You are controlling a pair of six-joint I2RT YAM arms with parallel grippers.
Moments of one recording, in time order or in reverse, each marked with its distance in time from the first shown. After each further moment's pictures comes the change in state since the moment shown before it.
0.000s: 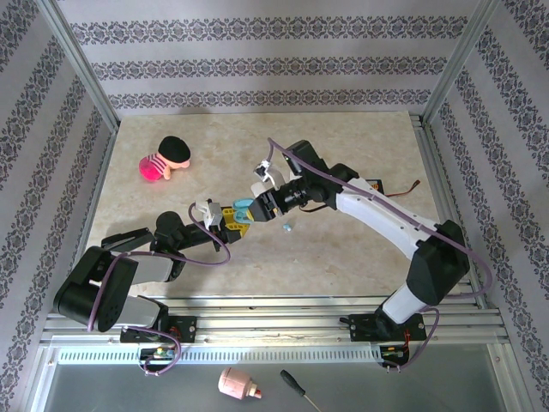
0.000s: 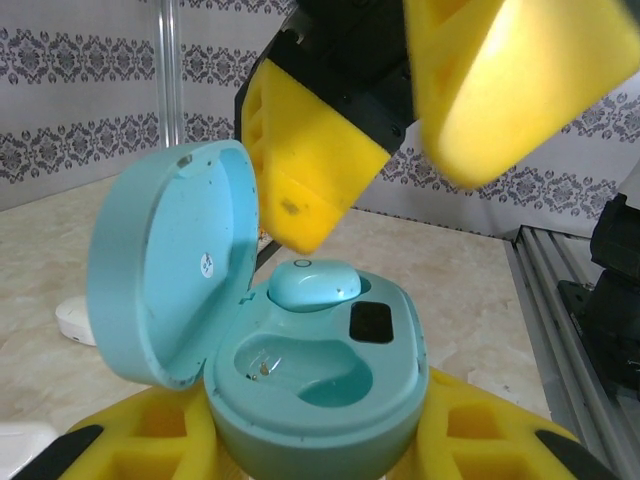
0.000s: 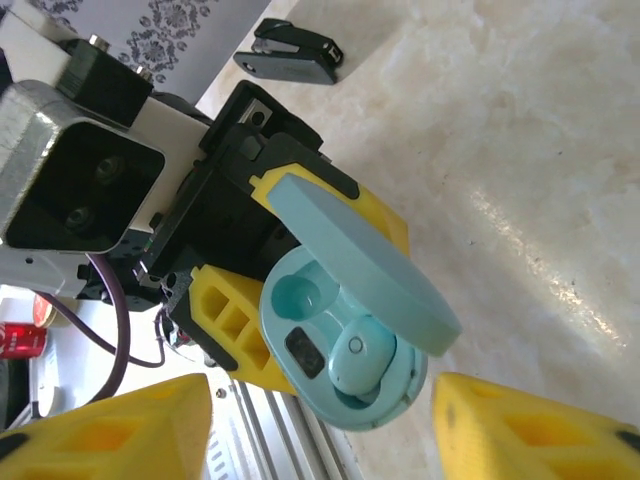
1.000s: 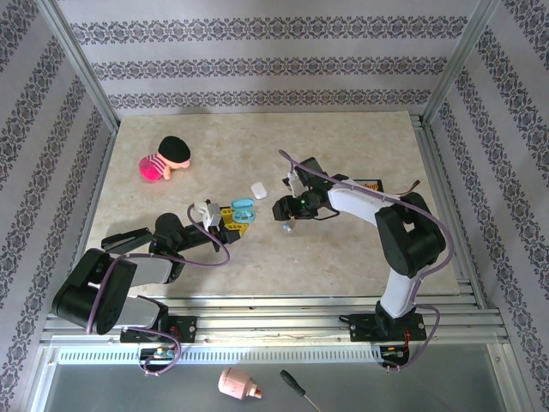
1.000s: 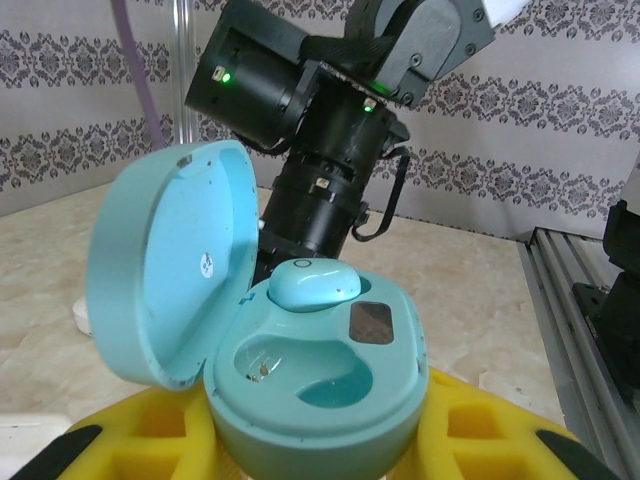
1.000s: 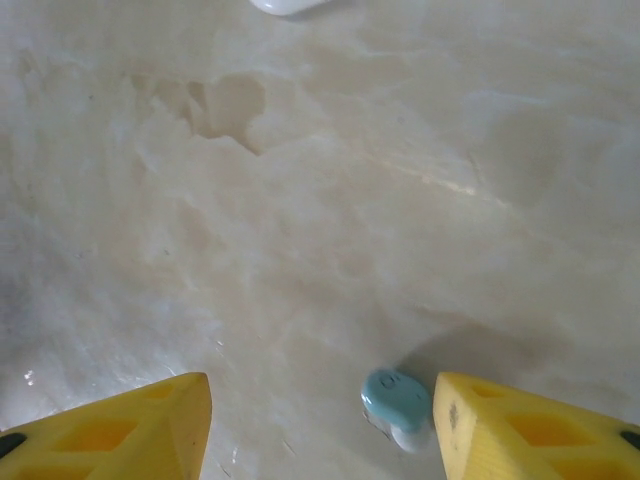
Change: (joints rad) left arm 0.003 -0.018 -0.016 0.000 -0.026 0.007; right arm -0.154 0.258 -0.180 0.172 0.270 0.137
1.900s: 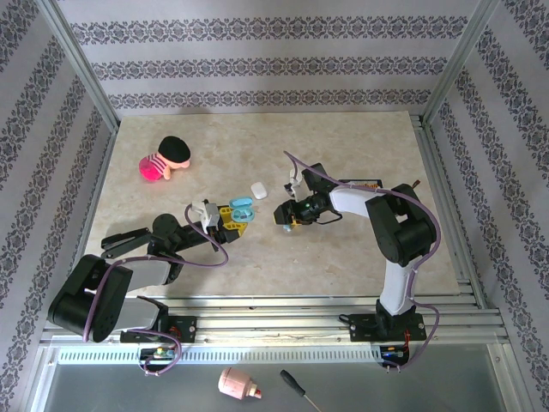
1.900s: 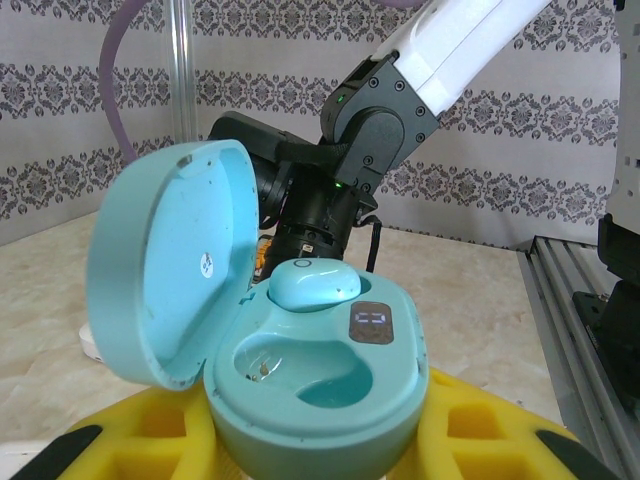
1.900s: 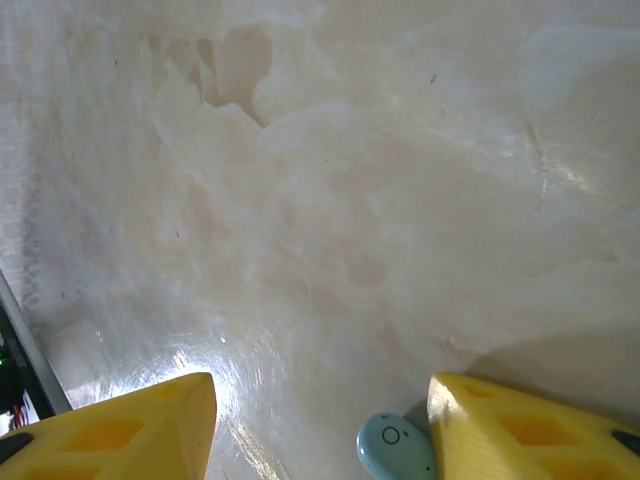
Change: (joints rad) left arm 0.000 -0.045 0.000 -0.005 0.000 0.000; right arm -0.067 0.089 -0.077 0.141 -0.233 -0.031
